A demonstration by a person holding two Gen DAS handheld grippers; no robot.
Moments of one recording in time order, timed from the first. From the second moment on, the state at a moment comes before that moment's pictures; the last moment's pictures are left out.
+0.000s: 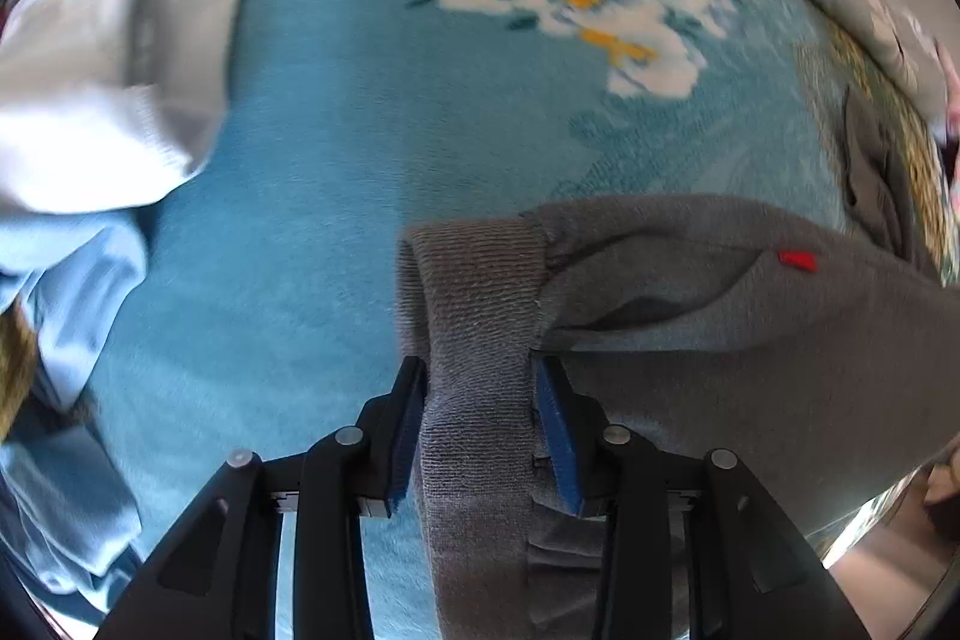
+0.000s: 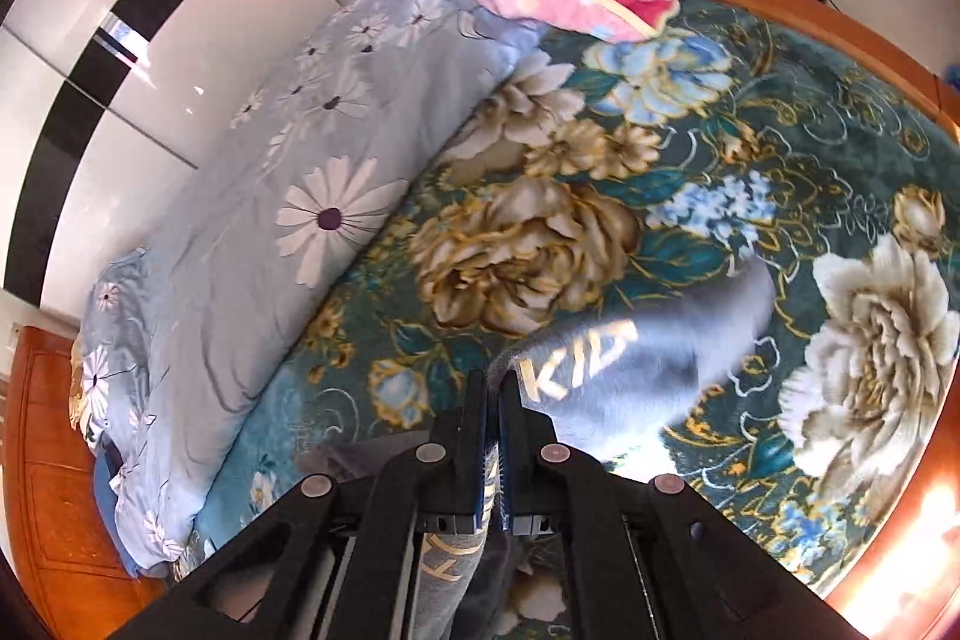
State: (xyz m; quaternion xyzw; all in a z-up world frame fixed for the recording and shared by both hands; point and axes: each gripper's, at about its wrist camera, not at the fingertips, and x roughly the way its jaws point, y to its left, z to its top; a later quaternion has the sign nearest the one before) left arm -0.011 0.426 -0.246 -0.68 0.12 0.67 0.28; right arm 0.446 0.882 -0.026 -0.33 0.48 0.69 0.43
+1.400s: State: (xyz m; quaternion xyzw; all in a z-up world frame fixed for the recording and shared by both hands) left arm -0.095 0.439 -0.188 -0.62 -0.06 0.76 0.17; right arm 0.191 0.968 -0.126 -0.50 0.34 0.74 0.29
